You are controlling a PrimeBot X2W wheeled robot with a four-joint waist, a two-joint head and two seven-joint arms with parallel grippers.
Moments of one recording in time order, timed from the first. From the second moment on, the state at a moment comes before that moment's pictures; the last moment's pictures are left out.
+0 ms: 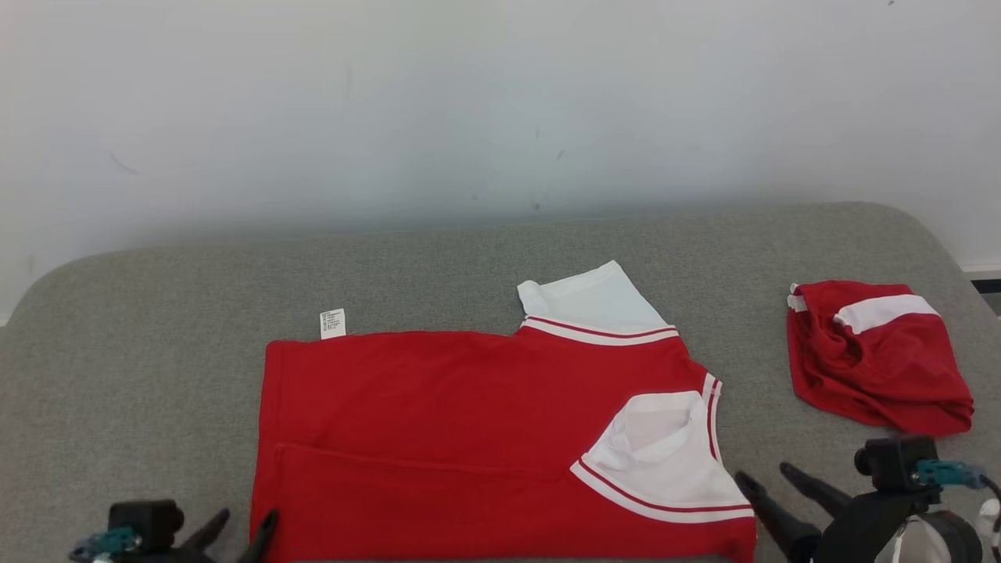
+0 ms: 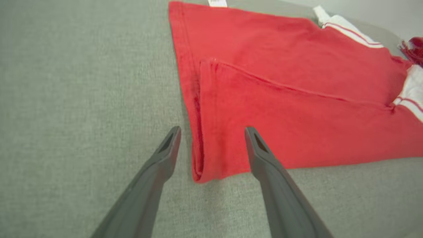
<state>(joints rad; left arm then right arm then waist) -0.25 0.42 -0.66 0.65 -0.75 -0.11 -0.04 0.00 -0.44 0.32 0.12 0.78 0.06 0.24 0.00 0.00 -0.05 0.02</state>
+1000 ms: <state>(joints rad) -0.15 0.45 -0.48 0.26 -0.60 0.12 -0.25 0.00 -0.39 0.19 -0.03 0.59 -0.11 -0.03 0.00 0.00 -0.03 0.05</state>
